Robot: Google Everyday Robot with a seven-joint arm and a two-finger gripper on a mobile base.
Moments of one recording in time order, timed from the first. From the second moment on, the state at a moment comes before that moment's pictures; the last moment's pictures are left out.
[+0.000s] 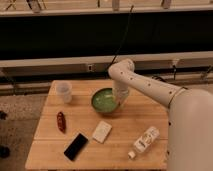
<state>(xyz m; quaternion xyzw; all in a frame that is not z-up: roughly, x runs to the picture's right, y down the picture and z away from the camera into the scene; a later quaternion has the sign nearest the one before) 0.106 0.099 0.861 -0.34 -0.18 -0.47 0.80</state>
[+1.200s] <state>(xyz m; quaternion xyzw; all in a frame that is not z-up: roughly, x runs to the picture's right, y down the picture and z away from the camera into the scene) 0.115 0.095 0.857 -0.35 -0.17 -0.45 0.81</state>
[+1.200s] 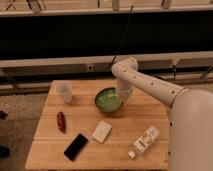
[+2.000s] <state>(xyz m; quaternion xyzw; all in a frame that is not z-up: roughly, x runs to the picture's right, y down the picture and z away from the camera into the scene) 0.113 0.093 0.854 -0.35 -0.17 -0.43 0.81</state>
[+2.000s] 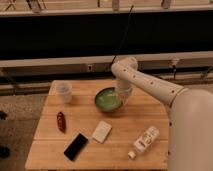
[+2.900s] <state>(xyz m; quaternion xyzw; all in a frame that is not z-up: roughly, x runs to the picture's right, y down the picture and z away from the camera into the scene) 0.116 0.091 0.853 -0.36 -0.17 -0.40 0.82</state>
